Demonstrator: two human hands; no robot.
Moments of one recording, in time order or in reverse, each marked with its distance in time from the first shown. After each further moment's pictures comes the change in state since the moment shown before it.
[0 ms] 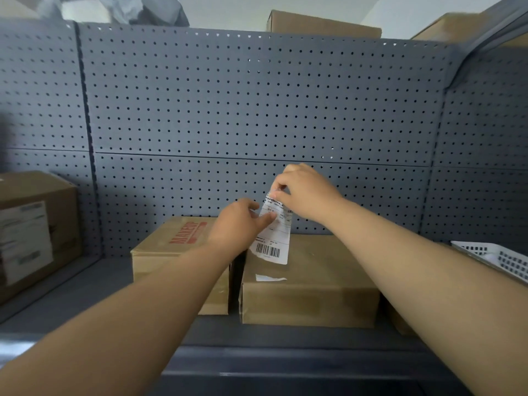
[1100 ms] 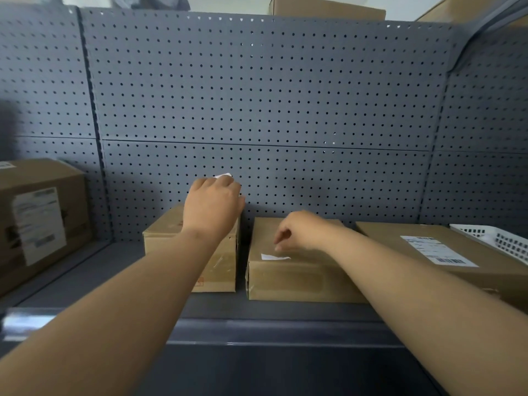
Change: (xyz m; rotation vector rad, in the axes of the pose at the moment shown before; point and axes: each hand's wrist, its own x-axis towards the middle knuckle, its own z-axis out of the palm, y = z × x) left_hand -0.004 -0.042 -0.025 0.787 0.357 0.400; right_hand -0.046 -0.005 0.053 0.072 -0.512 0.071
